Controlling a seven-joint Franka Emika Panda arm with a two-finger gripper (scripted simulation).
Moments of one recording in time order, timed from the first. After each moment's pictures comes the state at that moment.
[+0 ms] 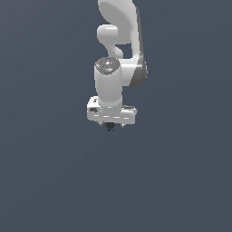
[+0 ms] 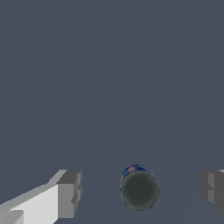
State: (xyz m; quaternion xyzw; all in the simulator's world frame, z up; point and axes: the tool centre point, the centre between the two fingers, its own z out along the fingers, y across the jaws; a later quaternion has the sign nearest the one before) arm -0.004 -0.019 0.155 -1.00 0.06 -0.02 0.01
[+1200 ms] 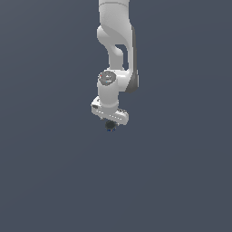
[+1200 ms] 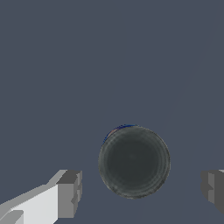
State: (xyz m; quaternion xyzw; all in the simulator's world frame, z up) arm -0.090 -0.033 0.064 -0.98 0.20 0.00 0.00
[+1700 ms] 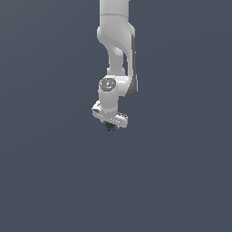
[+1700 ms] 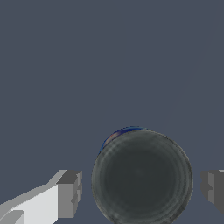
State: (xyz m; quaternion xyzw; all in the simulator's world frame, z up) arm -0.091 -0.033 0.034 -0.98 0.21 0.00 0.00
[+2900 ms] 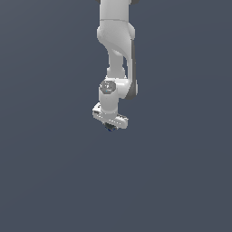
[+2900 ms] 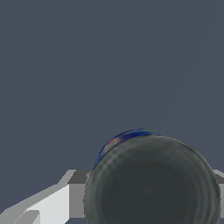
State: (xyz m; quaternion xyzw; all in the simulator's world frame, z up) arm -0.092 -0.033 0.020 -0.98 0.21 0.00 0.00
